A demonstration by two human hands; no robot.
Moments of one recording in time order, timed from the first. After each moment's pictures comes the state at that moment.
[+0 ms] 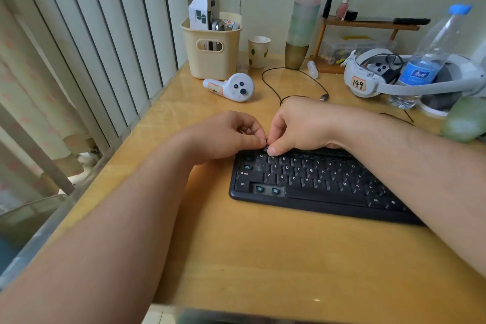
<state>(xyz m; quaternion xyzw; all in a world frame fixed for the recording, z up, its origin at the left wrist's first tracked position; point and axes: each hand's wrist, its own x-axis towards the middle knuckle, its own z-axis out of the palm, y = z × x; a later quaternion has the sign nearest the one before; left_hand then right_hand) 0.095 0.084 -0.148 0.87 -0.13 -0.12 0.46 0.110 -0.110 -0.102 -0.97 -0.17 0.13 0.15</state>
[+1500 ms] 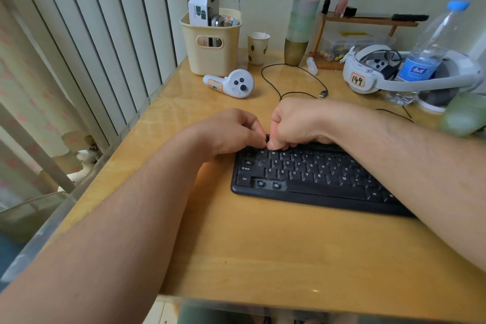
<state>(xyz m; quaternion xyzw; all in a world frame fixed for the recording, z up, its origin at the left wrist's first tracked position) 0.091 0.070 -0.145 0.87 -0.06 -0.14 0.46 0.106 -0.095 -0.101 -0.96 -0.08 0.20 0.19</state>
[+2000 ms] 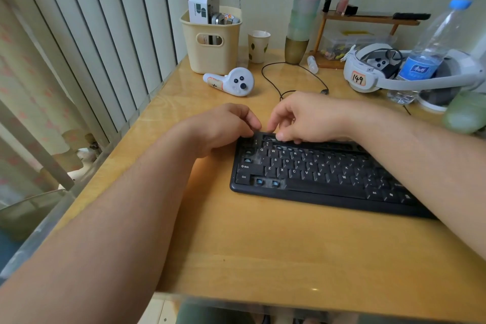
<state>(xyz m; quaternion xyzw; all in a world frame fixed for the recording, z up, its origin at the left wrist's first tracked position) 0.100 0.082 -0.150 0.85 -0.04 -0.14 0.50 0.110 -0.122 -0.098 -0.95 -0.19 0.16 0.20</state>
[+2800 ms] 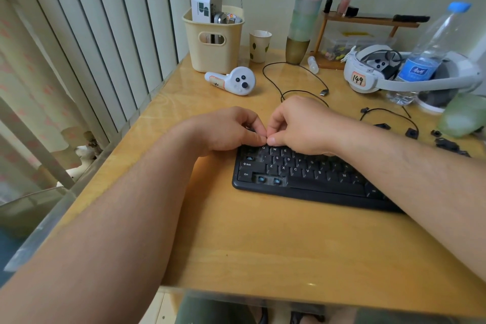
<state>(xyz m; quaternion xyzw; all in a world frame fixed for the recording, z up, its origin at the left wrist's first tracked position) 0.094 0.082 -0.148 0.87 -0.12 -0.16 0.45 0.087 -0.105 -0.109 -0.97 -0.17 0.06 0.15</state>
